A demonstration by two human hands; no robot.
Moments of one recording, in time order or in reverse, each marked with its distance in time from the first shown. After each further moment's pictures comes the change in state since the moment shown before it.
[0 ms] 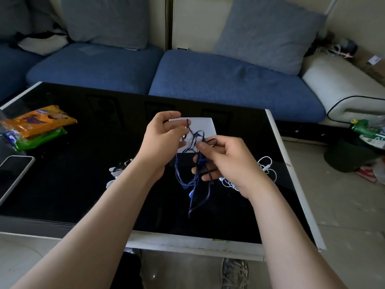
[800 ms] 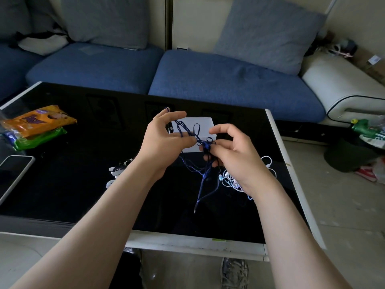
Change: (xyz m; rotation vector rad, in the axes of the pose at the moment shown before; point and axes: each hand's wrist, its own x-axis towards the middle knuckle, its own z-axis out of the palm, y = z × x) left_hand -0.012 0.010 0.003 0.129 -0.061 0.052; right_hand 0.007 0.009 -0.013 -0.039 0.092 -0.131
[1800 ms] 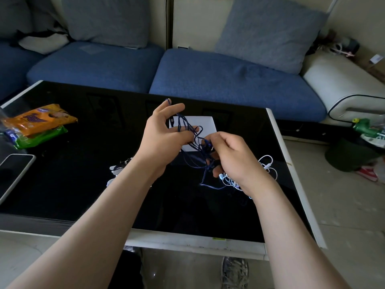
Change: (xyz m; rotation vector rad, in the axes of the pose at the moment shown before) left_hand 0.003 0.001 -0.001 -0.017 0.015 0.085; right_hand -0.001 -0.001 0.006 -0.128 -0.040 0.032
